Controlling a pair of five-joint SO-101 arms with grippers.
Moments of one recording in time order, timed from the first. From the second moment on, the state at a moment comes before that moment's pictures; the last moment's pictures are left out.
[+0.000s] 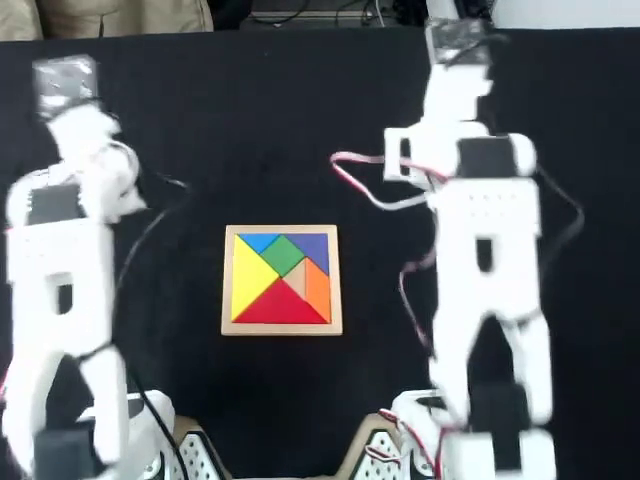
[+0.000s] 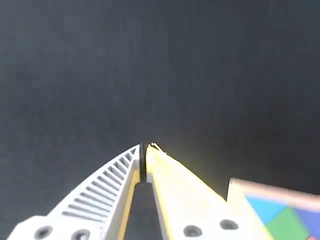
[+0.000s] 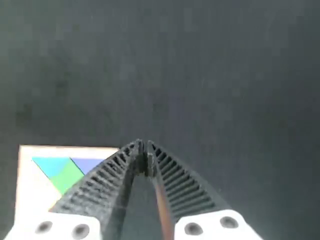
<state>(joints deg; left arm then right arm) -15.4 -25.7 20.9 59.7 1.1 -3.1 -15.9 -0.5 77.9 -3.0</state>
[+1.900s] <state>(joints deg) -14.5 -104.2 96.2 -59.2 1.1 -2.2 -103.6 96.5 -72.1 6.7</state>
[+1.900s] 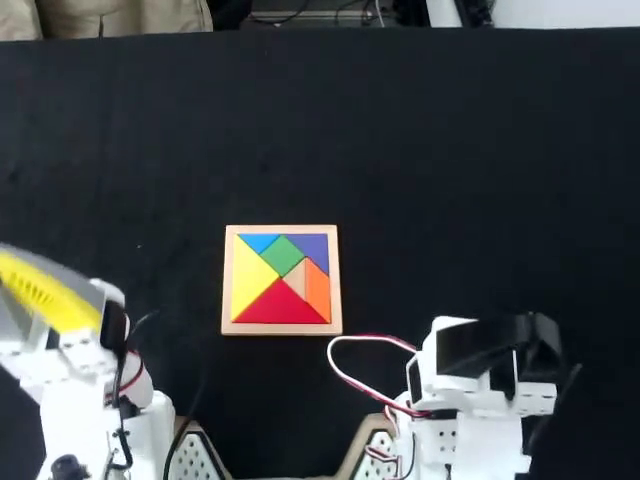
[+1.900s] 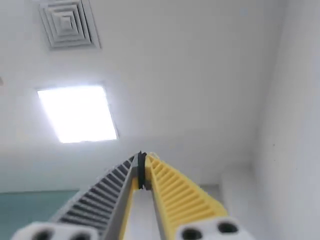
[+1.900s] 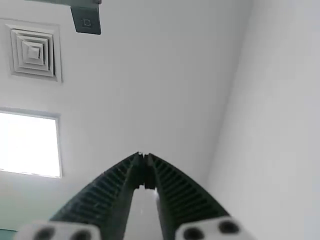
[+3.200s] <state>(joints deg) -8.8 -104.0 96.2 63.7 1.1 6.5 -103.6 96.6 64.2 -9.1</state>
